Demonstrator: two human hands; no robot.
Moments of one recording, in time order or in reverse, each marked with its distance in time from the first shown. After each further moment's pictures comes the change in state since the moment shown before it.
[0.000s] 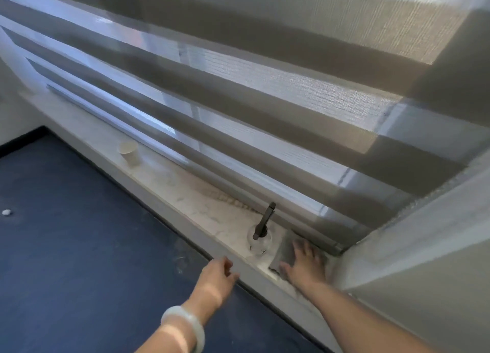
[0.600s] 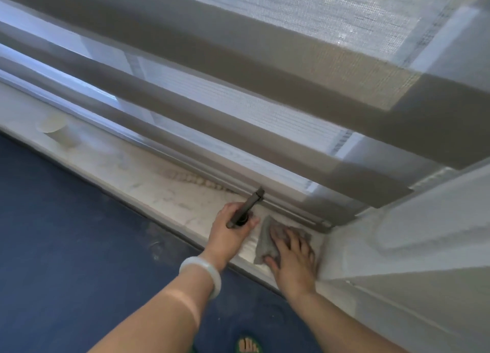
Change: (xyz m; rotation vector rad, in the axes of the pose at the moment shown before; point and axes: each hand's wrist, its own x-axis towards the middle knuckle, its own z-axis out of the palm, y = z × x) left_hand 0.101 0.041 0.051 -0.488 0.012 0.329; right_hand 0.000 0.023 0.049 -0.055 0.275 -0.104
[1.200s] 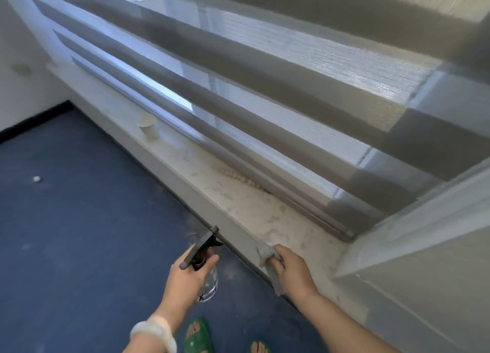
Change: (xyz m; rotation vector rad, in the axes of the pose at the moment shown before) left_hand -0.177 -0.004 -0.086 -0.123 0.431 -0.245; right_hand -0.057 -0.048 -0.039 0.647 -0.233 -0.147
